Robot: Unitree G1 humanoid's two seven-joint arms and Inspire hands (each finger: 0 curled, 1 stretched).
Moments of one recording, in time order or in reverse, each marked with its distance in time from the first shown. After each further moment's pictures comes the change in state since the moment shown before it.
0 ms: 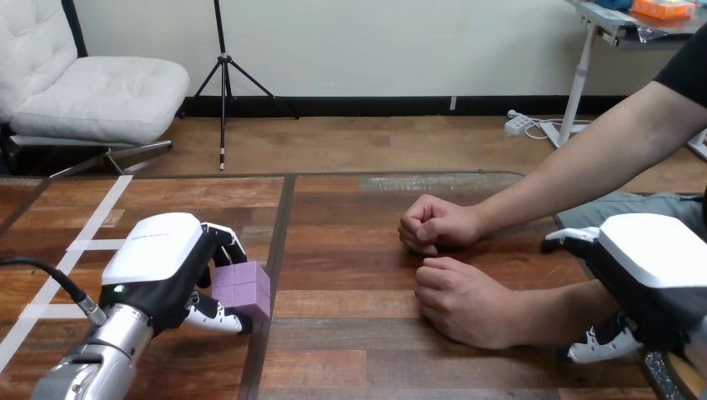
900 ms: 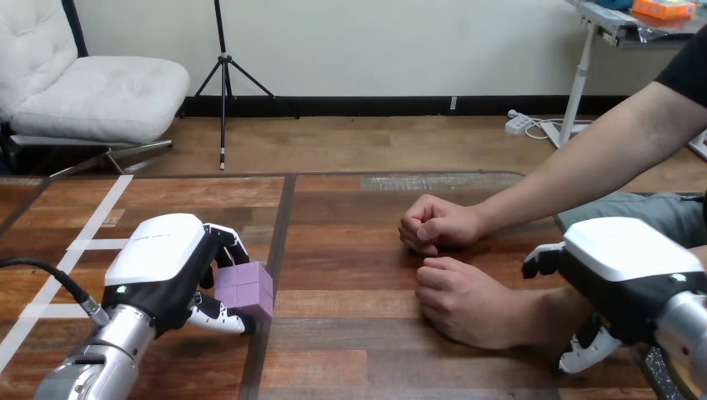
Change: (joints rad) left arm 0.000 -0.009 0.000 0.000 -0.001 0.000 -0.003; right arm -0.119 -0.034 0.105 0.016 -0.076 0.055 0.186
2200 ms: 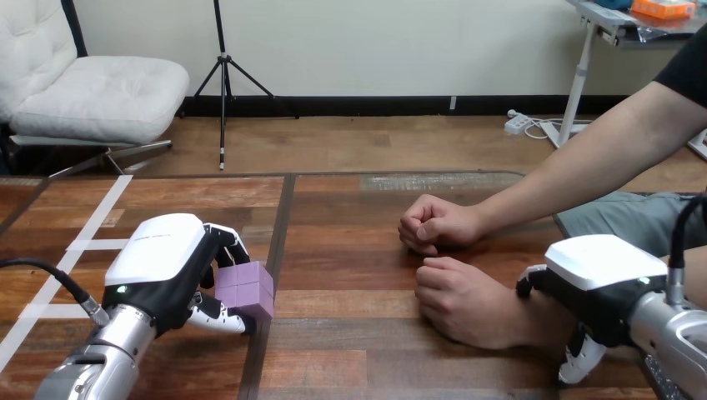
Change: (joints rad) left arm 0.000 -0.001 0.000 0.000 -0.001 0.000 0.000; right arm -0.106 -0.029 0.130 0.189 -0.068 -0.021 0.006
